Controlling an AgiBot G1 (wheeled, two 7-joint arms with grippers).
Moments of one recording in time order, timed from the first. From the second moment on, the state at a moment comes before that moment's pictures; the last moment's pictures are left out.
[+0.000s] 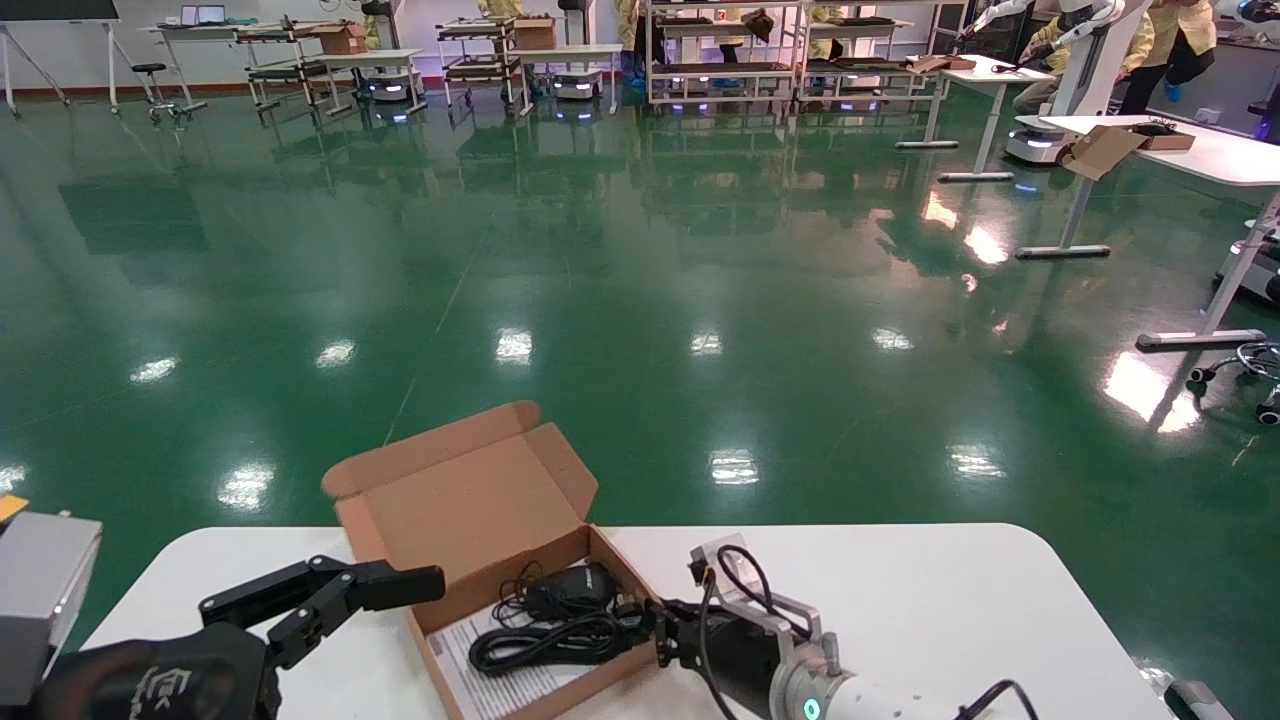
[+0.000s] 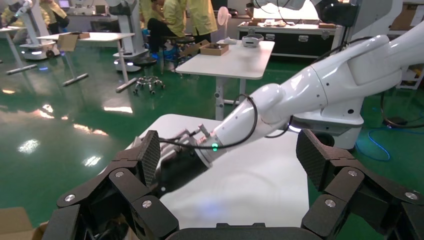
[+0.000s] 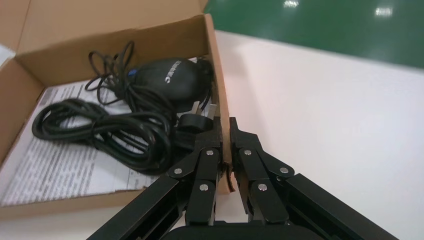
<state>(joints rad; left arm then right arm) -1.05 0.54 0.38 -1.19 0.61 1.38 -0.11 1.42 -1.36 -1.26 0.42 -0.57 -0.35 0.16</state>
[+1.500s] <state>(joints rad) -1.05 0.54 0.38 -1.19 0.61 1.38 -0.11 1.61 -0.89 -1.11 -0.03 -0.45 -0.80 -0.18</state>
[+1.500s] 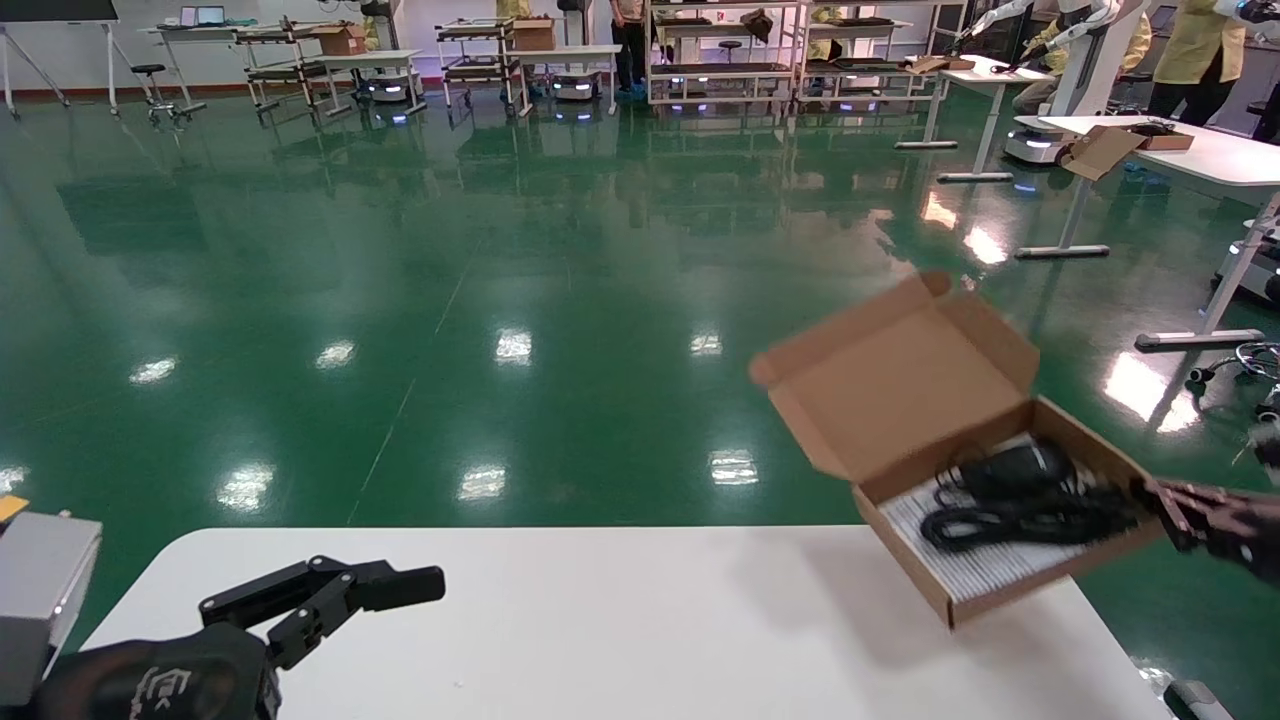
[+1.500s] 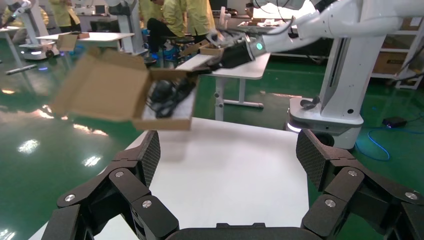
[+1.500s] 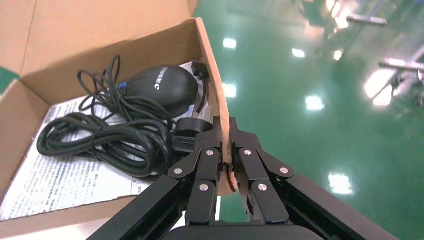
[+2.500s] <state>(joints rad) -1.05 0.54 0.38 -1.19 0.61 1.38 -0.11 1.30 -0.91 -0.98 -0.02 -0.25 -0.67 -0.36</state>
